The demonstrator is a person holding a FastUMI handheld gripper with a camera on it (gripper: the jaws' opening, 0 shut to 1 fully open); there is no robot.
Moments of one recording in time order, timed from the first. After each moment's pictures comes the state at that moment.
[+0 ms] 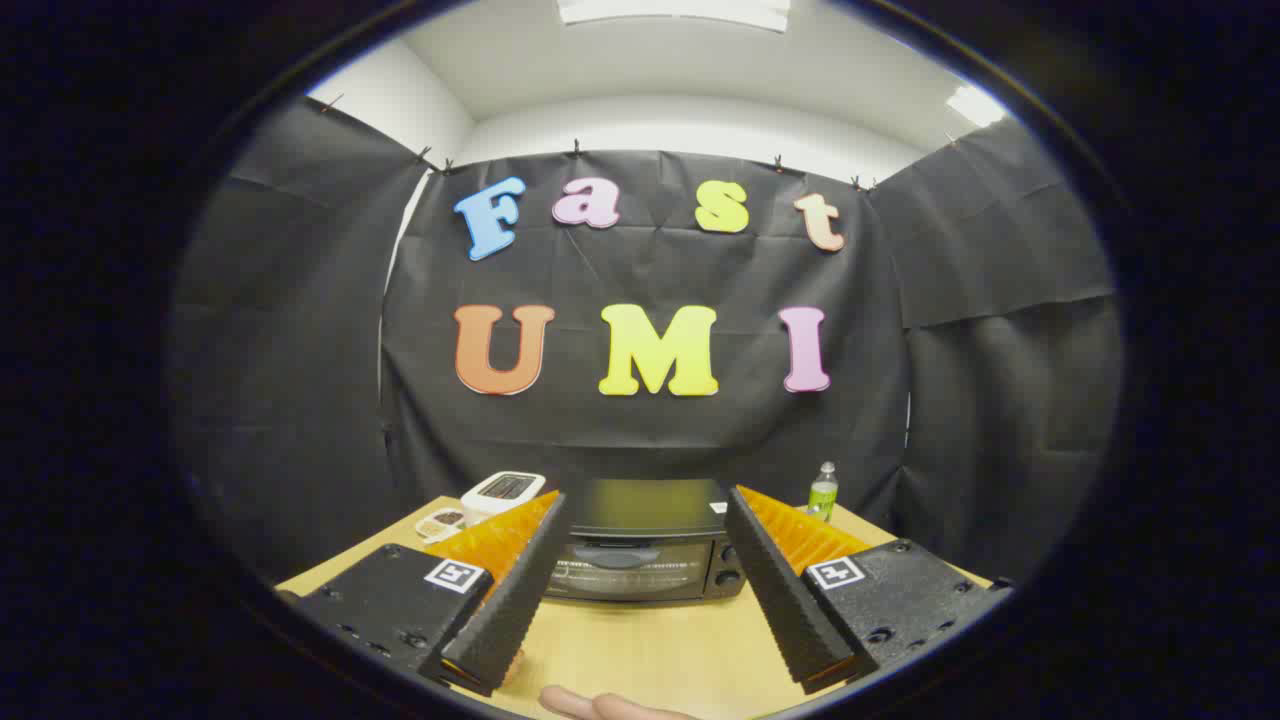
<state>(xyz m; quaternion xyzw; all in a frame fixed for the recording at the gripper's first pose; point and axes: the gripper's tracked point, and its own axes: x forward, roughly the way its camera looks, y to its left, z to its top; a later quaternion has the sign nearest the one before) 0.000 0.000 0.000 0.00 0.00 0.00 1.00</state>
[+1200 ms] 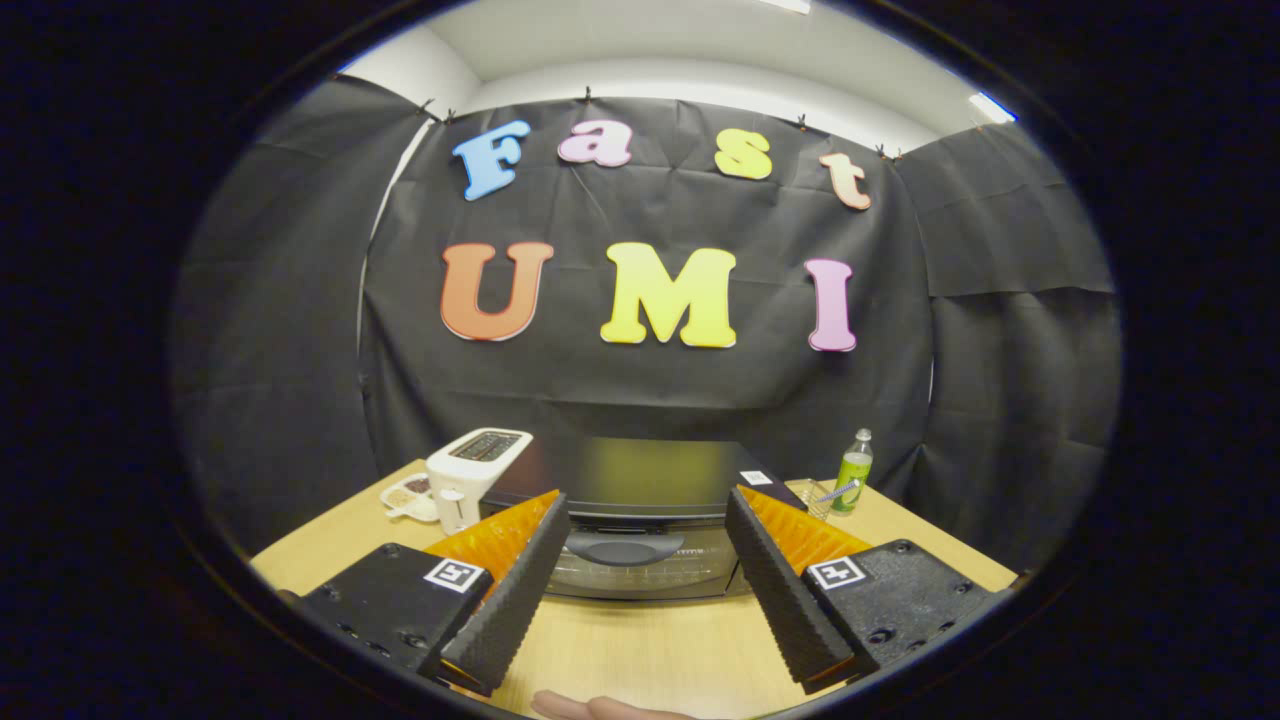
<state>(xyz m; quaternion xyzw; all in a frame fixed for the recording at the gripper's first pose) 0.121 0.018 -0.089 -0.01 0.08 0.00 1.00</state>
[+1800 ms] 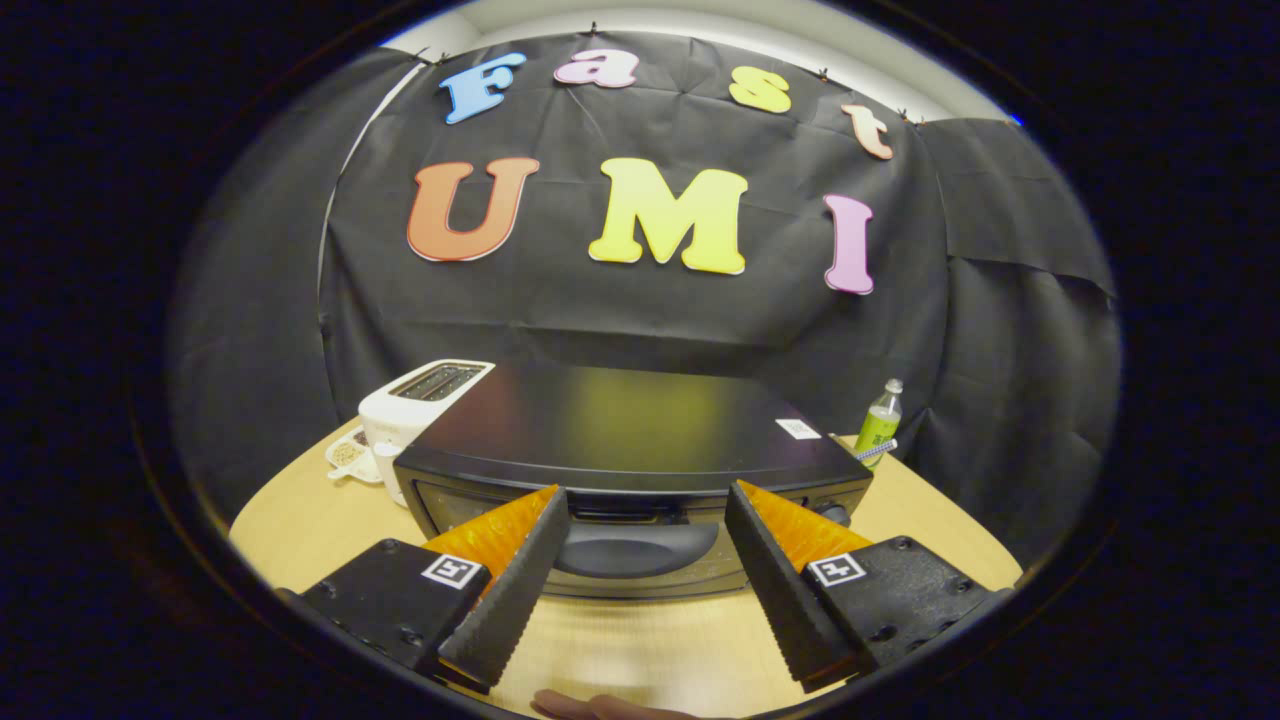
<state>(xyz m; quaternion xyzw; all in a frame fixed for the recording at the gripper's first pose) 0.193 0.021 -0.163 -0.03 0.18 -0.02 0.98</state>
